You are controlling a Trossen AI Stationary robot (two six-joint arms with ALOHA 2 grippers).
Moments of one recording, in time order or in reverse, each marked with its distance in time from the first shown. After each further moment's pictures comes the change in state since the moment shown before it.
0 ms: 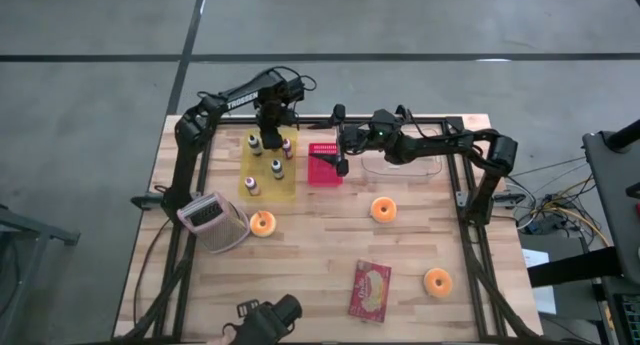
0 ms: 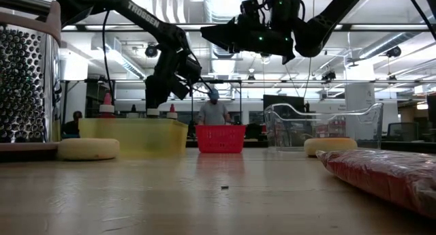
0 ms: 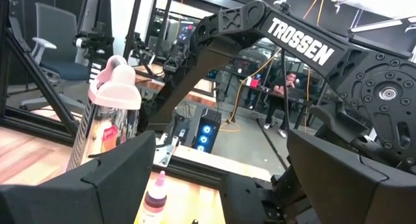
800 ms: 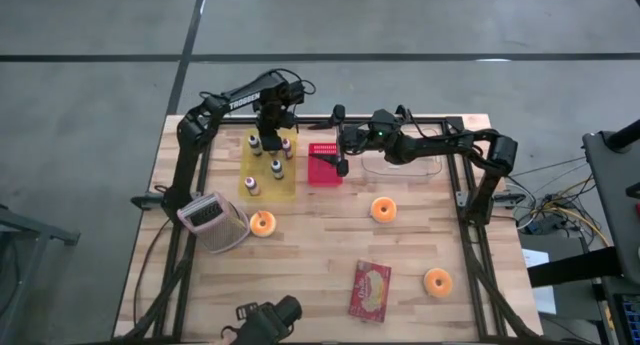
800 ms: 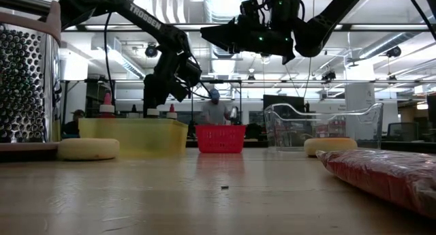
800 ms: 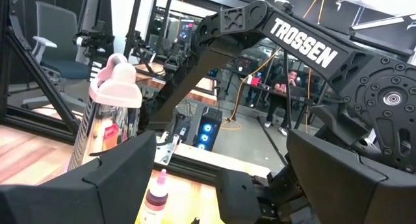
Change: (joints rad) left arm -0.004 0.021 0.008 -0.051 0.025 -0.008; right arm 0.001 0.000 0.000 -0.008 0.000 0.000
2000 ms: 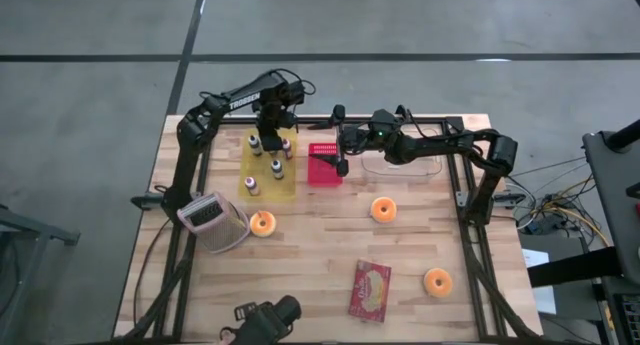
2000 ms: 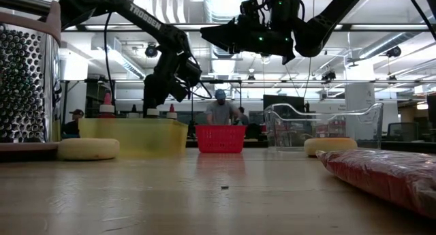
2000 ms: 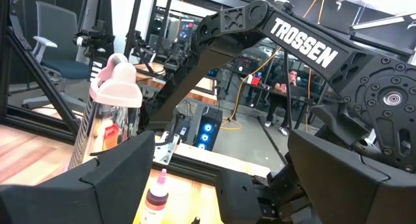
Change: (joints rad) left arm 0.000 0.000 -0.003 -0.003 -0.001 -0.030; right arm 0.000 0.000 0.000 -0.002 0.000 0.000
